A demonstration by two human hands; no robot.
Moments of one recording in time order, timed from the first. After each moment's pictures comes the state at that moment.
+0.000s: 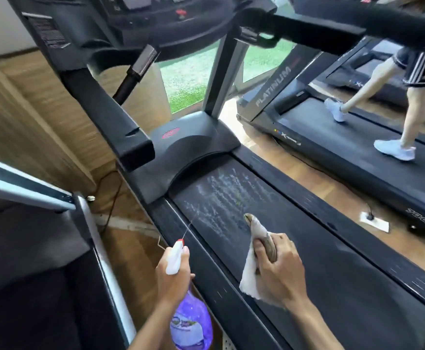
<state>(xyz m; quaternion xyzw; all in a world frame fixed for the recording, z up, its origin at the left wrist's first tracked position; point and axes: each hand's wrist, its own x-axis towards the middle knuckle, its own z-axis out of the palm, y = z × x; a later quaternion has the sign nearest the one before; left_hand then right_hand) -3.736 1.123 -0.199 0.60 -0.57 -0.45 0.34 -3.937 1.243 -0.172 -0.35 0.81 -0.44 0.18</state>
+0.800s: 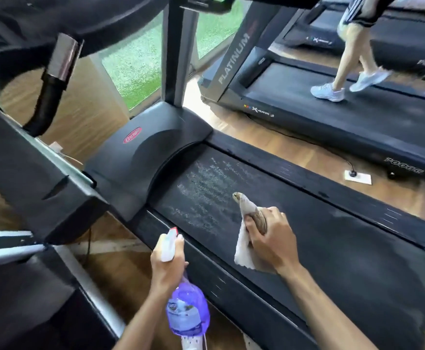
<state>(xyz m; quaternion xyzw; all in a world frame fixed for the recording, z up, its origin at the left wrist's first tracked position) -3.784 0.989 -0.227 0.54 -0.66 -0.47 0.24 -3.980 1.134 -0.214 -0.28 0.87 -0.38 0.15</state>
